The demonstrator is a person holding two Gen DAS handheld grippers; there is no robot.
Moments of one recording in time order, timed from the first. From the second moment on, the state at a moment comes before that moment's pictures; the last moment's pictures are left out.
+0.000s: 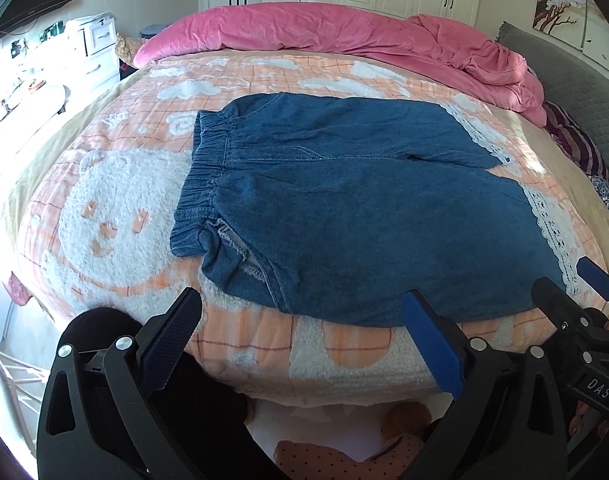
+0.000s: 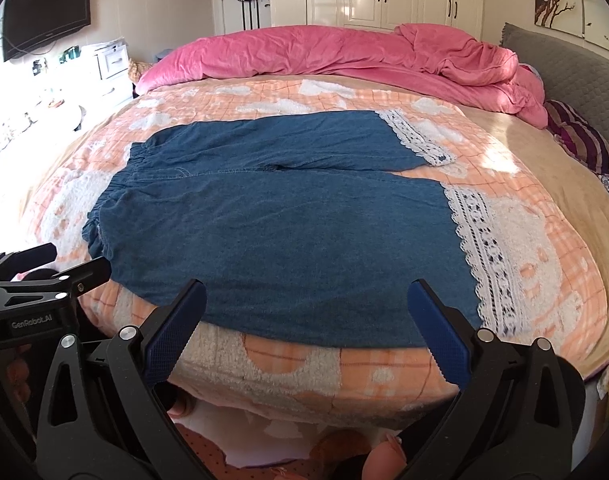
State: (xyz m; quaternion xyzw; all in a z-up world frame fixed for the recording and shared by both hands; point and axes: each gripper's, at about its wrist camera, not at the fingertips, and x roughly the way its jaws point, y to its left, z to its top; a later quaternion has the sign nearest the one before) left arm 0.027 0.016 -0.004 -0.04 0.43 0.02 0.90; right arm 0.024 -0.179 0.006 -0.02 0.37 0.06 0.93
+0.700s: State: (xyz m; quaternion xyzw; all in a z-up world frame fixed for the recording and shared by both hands) left arm 0.202 0.156 0.000 -0.06 0.43 0.10 0.90; right arm 0.219 -0.124 0.003 -0.11 0.43 0.20 0.87
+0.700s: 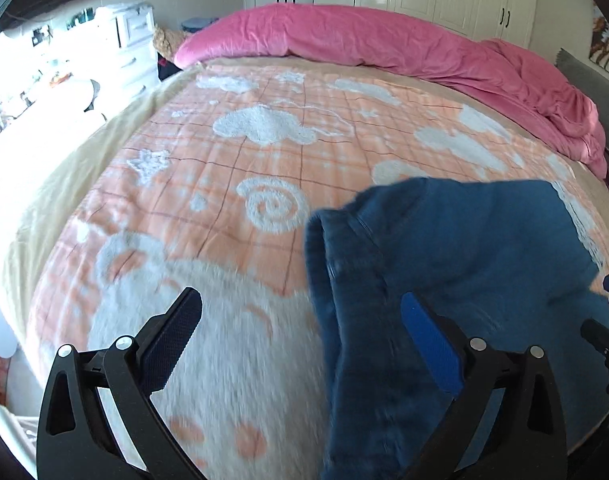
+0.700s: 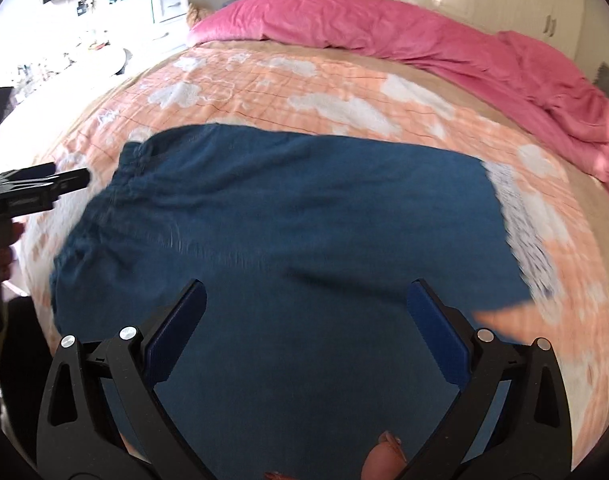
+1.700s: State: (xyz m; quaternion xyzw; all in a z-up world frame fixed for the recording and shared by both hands) left arm 0.244 0.144 -0.021 -0.04 0.35 -0.04 0.93; right arm 0.384 0.011 -0.060 -0.32 0.43 0.36 0.76
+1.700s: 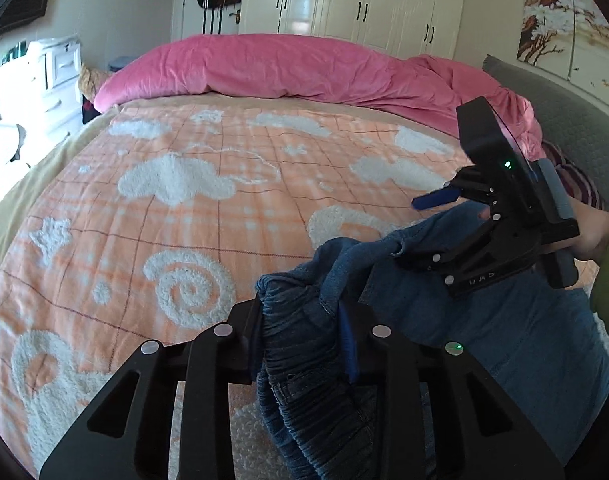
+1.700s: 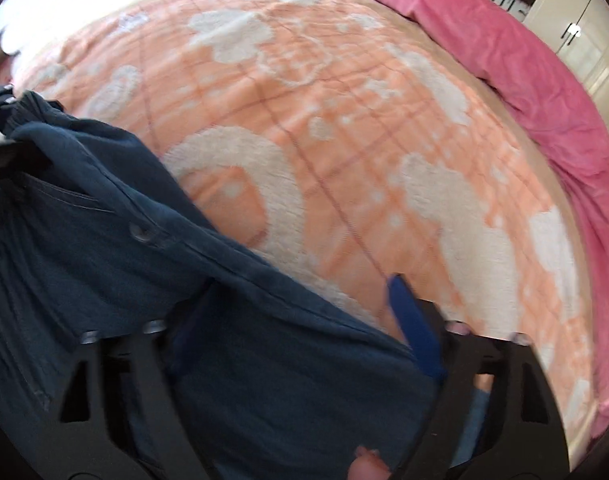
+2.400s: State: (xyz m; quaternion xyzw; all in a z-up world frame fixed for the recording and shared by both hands) left arm 0.135 0.101 0.008 0.03 0.31 -0.02 0.95; right arm 0.200 -0.070 0.017 -0.20 0.36 0.37 0.83
